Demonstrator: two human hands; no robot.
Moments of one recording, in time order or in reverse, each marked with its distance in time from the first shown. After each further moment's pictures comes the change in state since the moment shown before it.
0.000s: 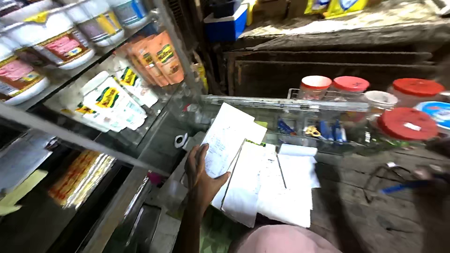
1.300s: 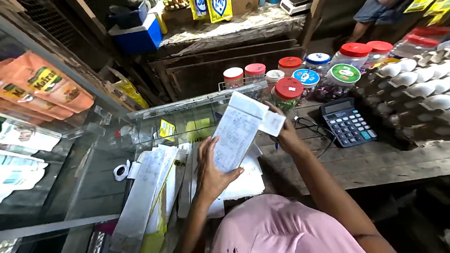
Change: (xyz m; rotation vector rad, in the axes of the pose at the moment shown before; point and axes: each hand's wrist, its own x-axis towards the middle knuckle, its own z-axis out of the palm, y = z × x) left_hand -0.009 0.101 0.065 -0.523 -0.425 0.268; right_hand -0.017 0.037 0.070 -0.238 -0.241 0.152
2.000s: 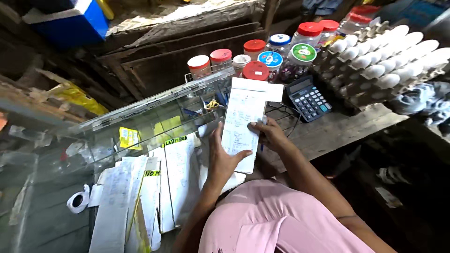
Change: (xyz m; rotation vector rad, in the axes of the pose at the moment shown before) left_hand 0.016 0.019 0.084 -0.256 -0.249 -0.097; right_hand -0.051 0.005 -0.021 0.199 0.122 0.267
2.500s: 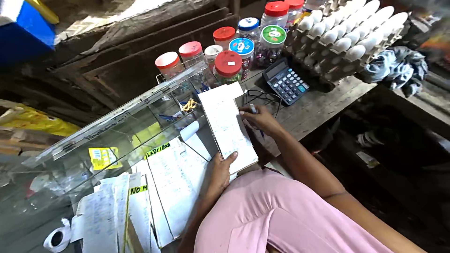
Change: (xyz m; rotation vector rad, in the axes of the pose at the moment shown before) left_hand -0.024 -0.032 0.043 -0.728 -0.229 -0.629; right_hand 0.013 0.008 -0.041 -0.395 0.256 0.084
